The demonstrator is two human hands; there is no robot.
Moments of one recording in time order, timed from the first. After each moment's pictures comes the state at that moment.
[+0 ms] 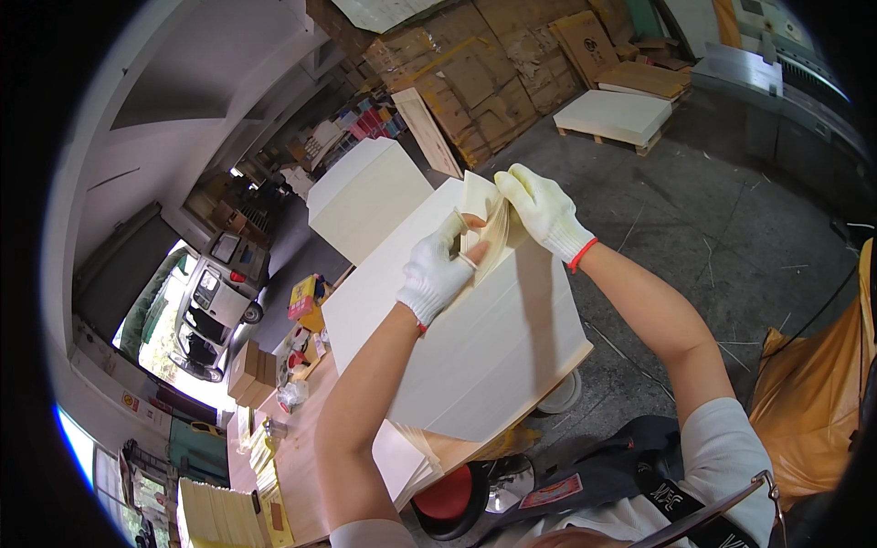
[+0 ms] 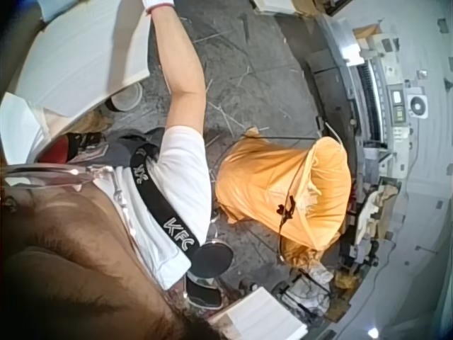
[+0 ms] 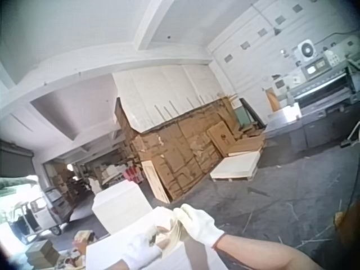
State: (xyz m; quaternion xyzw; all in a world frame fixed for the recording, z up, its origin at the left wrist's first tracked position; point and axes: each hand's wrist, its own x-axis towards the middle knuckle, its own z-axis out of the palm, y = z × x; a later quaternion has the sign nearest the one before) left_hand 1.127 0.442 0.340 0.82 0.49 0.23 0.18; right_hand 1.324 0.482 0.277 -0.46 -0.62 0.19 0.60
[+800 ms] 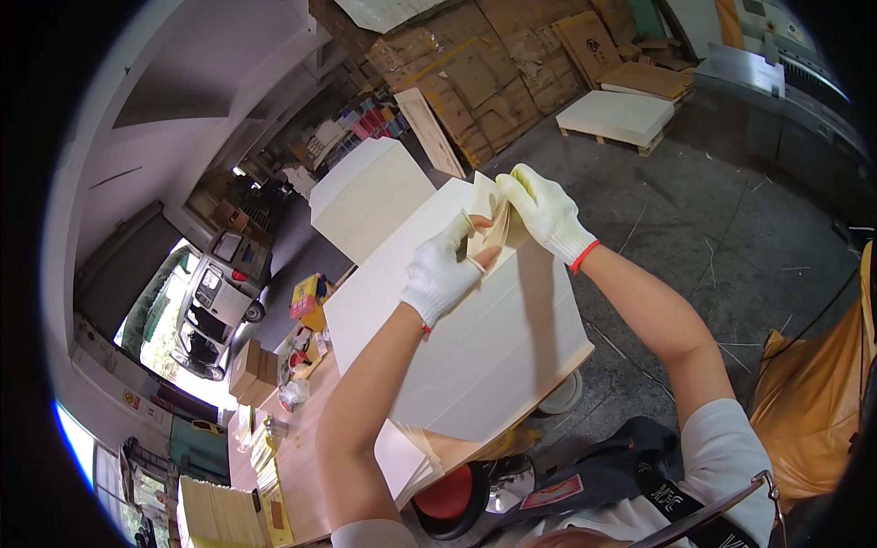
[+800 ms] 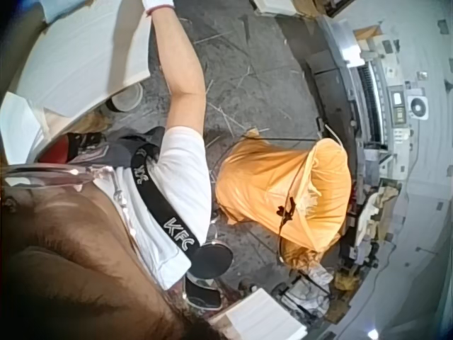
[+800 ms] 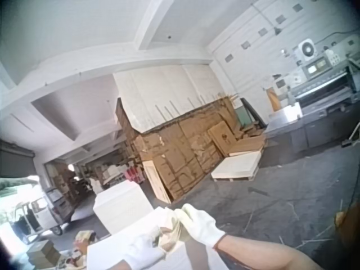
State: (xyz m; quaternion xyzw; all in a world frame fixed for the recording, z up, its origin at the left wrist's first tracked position) left_hand 1.135 0.437 0.338 0.80 0.50 0.24 0.23; right_hand 1.324 0.480 0.275 -0.47 -0.62 0.19 0.61
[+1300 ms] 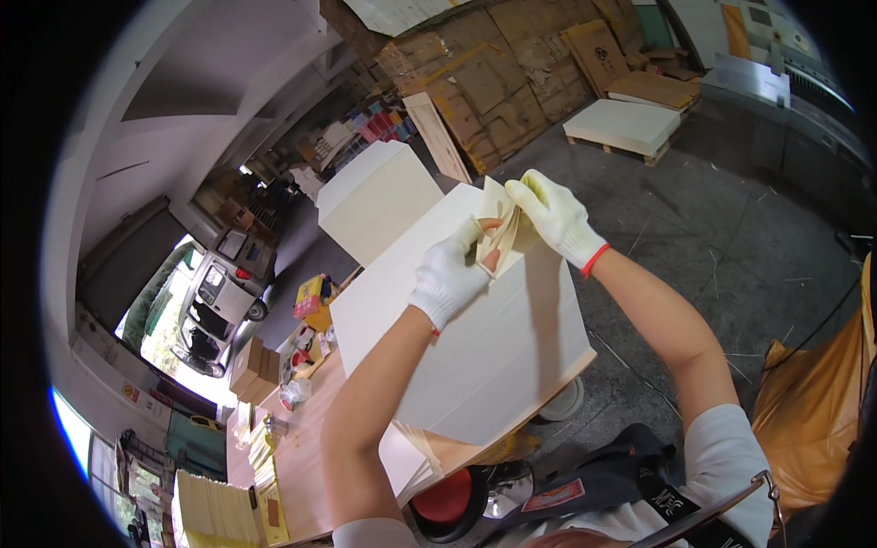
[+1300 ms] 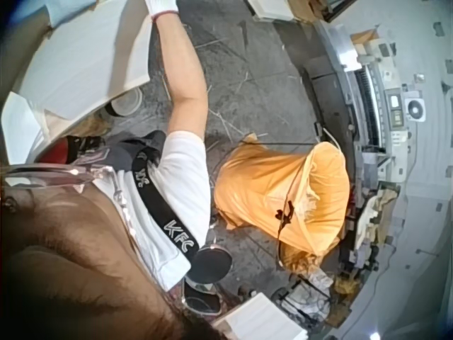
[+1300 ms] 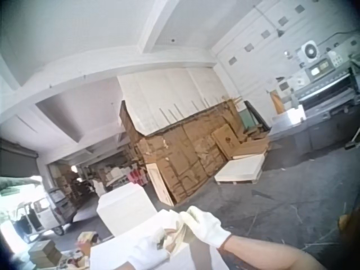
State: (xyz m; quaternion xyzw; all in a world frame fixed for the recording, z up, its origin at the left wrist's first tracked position) left_hand 1.135 0.432 0.343 0.81 0.50 0.22 0.20; right_hand 1.329 0.477 0.278 -0.47 -0.61 0.18 0.61
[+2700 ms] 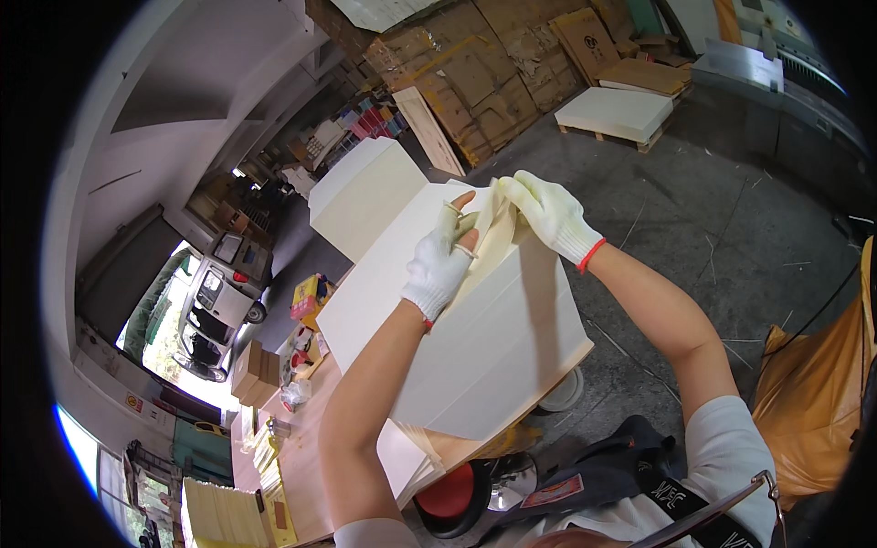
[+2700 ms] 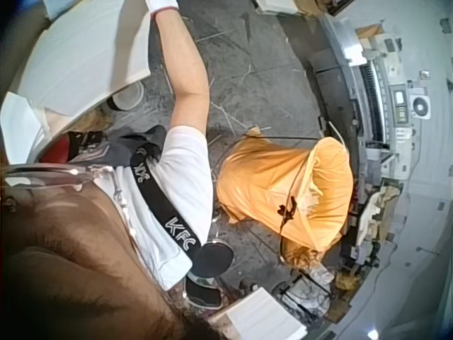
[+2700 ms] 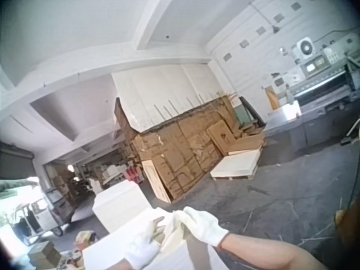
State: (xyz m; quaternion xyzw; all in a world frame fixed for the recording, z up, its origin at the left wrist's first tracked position) left_hand 1.134 0.453 0.322 0.79 0.42 0.35 0.28; right_hand 1.337 0.475 0.269 -0.47 -0.65 0.19 0.57
